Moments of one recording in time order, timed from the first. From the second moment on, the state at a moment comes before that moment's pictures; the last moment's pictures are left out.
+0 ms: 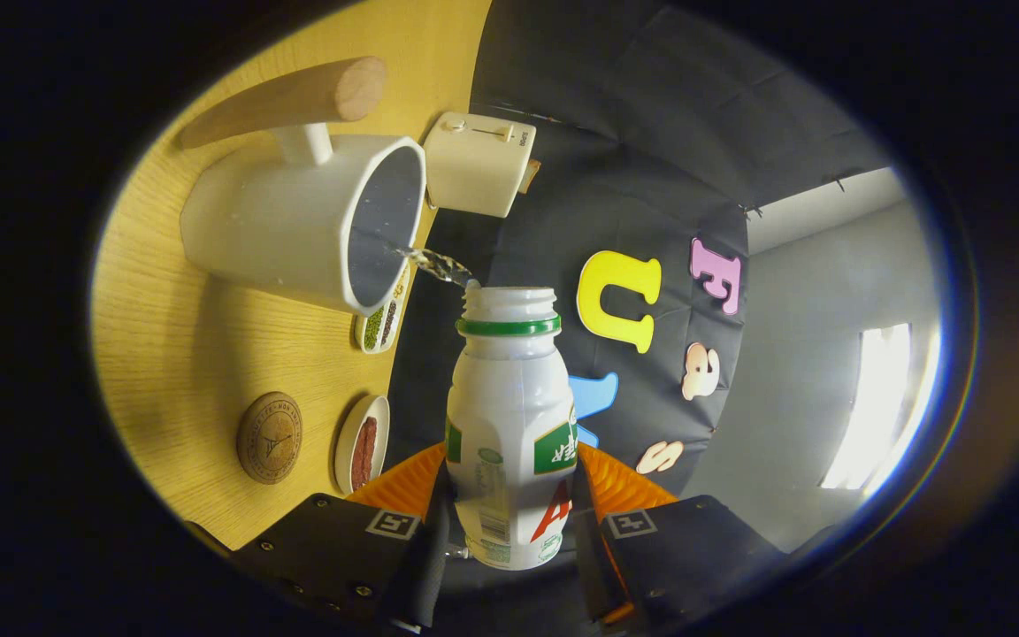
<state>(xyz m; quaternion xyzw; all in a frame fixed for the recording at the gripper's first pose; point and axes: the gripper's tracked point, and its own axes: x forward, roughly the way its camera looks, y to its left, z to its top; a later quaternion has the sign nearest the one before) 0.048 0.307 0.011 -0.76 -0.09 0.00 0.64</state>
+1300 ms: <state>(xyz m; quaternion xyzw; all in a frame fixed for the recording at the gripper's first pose) 0.048 0.312 0.015 -0.78 -0.10 -0.01 0.62</state>
